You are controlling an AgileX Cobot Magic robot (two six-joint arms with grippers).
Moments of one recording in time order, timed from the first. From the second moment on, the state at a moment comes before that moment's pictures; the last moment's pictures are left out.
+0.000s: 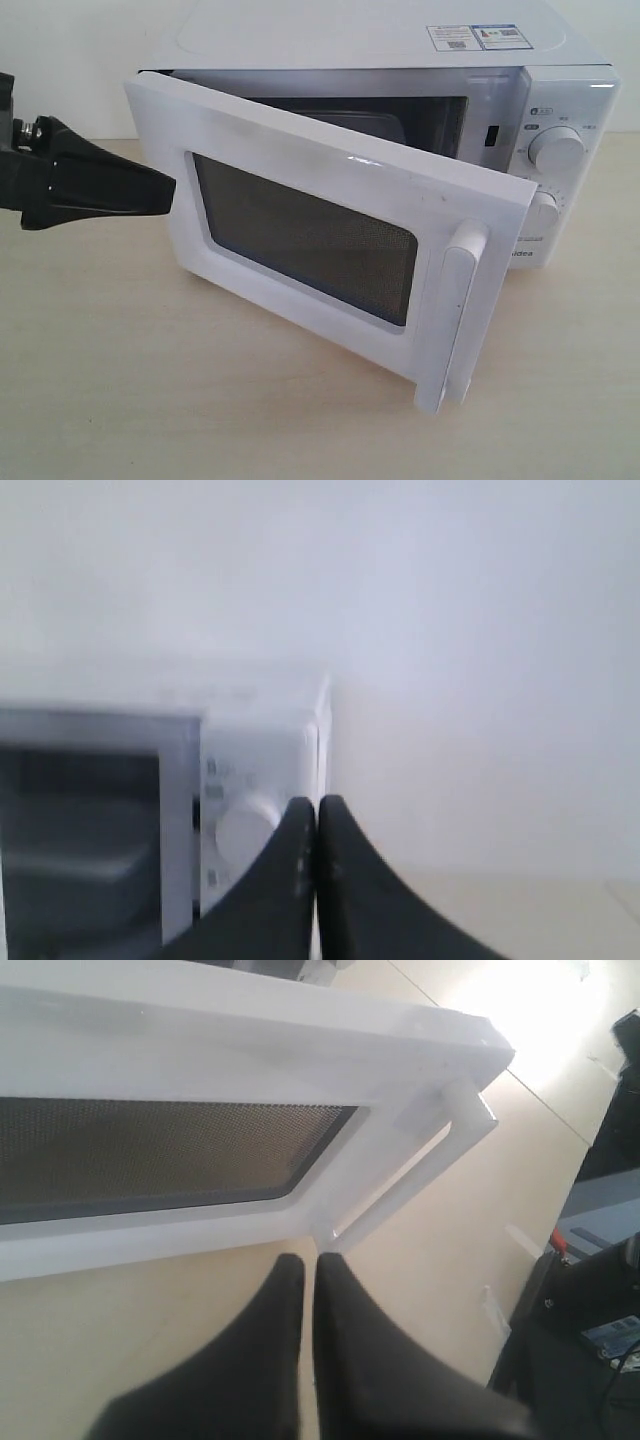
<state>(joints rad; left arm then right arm) -0.22 1.12 -0.81 -1.08 0.91 0.98 0.06 0.00 0.00 -0.05 -0.15 0.02</state>
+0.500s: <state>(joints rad) -0.22 1.12 -0.81 -1.11 0.90 0.98 0.06 0.11 -0.58 -0.13 0.18 0.18</state>
